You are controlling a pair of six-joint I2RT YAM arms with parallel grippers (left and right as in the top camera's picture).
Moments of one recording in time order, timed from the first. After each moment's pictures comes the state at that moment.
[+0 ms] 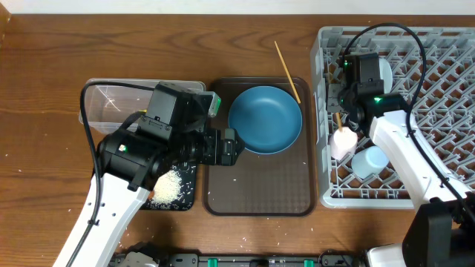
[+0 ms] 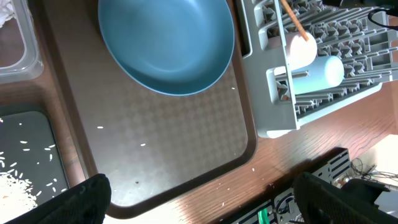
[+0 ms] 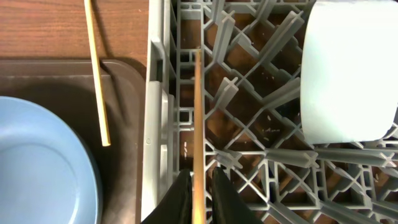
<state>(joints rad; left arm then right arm) -0.41 1.21 1.27 -1.08 0.38 -0.35 0.18 1.61 1.17 -0.50 0.13 0.17</state>
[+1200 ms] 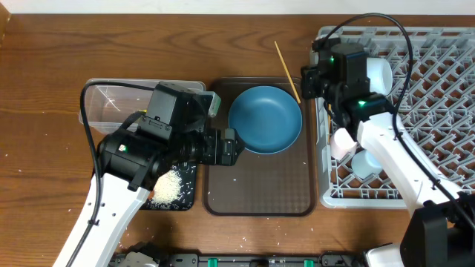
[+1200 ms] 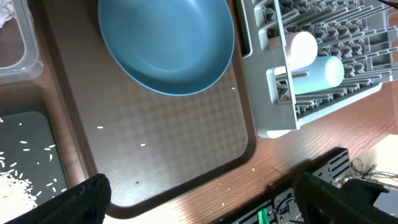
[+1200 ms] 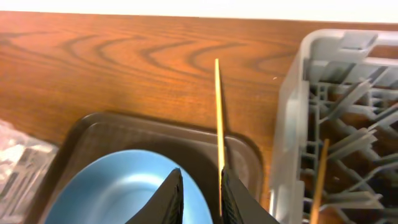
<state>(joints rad) -0.41 1.21 1.27 -1.08 0.38 -0.35 0.28 1.61 1.17 -0.19 -0.06 0.18</state>
